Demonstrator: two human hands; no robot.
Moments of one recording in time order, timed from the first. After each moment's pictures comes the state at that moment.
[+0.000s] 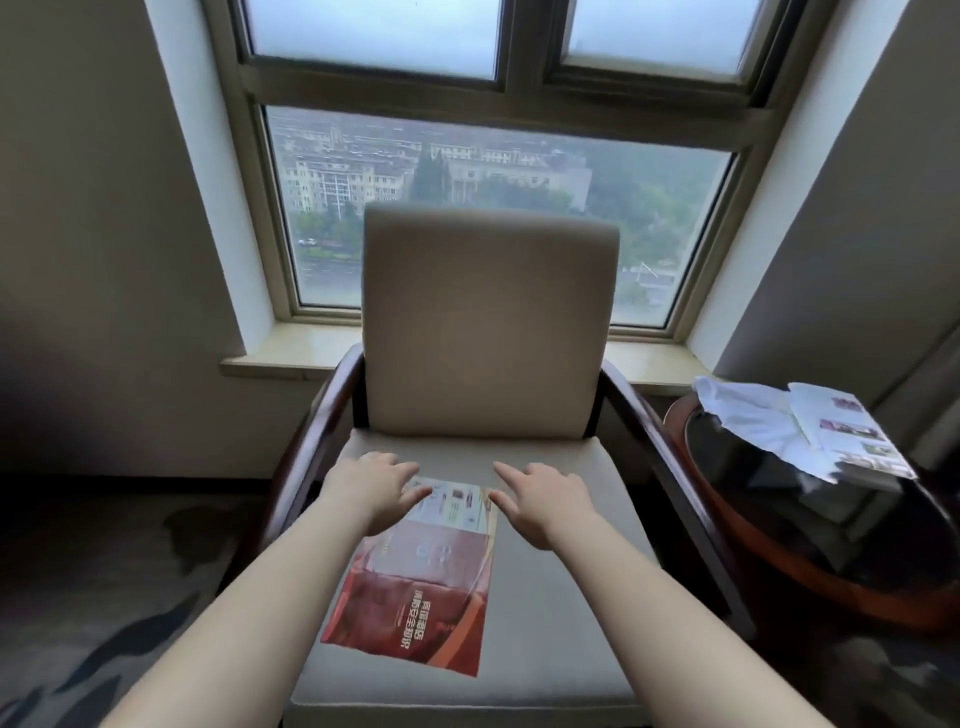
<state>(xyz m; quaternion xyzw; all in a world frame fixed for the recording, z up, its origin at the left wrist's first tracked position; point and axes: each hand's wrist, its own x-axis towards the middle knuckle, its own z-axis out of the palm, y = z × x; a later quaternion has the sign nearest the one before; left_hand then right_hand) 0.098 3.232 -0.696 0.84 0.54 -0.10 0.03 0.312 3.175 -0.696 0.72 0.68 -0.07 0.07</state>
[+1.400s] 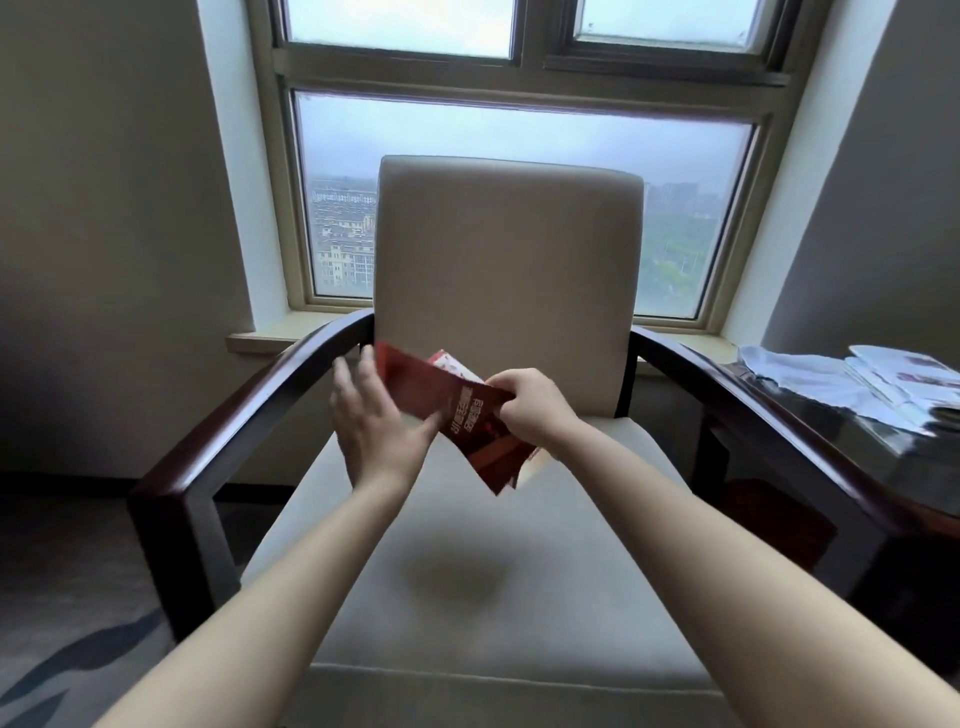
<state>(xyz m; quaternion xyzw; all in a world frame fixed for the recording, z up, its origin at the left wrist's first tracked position) 0.136 3.220 -0.831 0.58 0.62 0.53 0.09 0.295 3.205 -0.775 0.65 0.67 -0.17 -0.32</state>
